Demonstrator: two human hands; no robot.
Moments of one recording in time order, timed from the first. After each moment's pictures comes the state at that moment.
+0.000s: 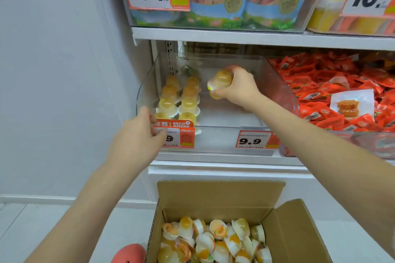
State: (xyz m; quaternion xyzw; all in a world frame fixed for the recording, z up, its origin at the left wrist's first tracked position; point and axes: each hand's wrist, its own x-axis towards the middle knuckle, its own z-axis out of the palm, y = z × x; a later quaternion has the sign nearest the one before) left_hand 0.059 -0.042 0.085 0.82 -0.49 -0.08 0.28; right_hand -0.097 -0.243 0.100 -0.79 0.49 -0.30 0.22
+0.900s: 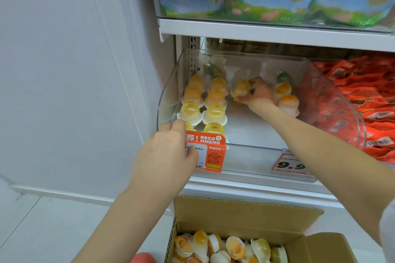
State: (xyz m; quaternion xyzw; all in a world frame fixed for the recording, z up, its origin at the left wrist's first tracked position) left_hand 0.059 -0.060 0.081 0.81 -0.53 -0.02 0.23; right_hand -0.050 -0.346 0.024 -0.73 0.57 -0.28 0.26
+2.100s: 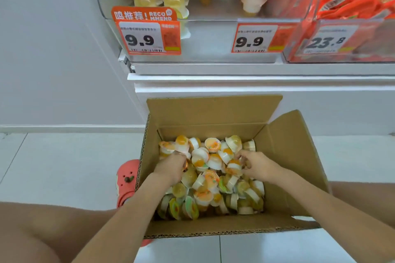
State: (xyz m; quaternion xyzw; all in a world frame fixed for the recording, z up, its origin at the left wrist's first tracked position) left_hand -0.005 0.024 -0.196 0.71 -0.62 -0.32 -0.12; right_hand -0.261 -0.061 -0.197 -0.77 0.49 0.14 0.38
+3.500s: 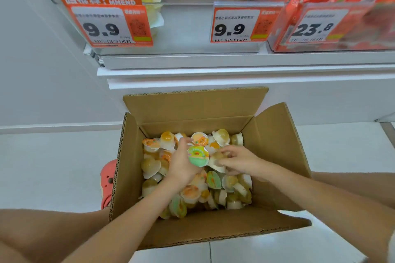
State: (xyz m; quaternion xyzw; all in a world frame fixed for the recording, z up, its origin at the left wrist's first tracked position) left_hand -0.075 0.011 -0.189 0.74 -0.45 -0.43 0.25; right_hand -0.245 -0.052 -0.170 -0.56 0.57 0.03 0.60
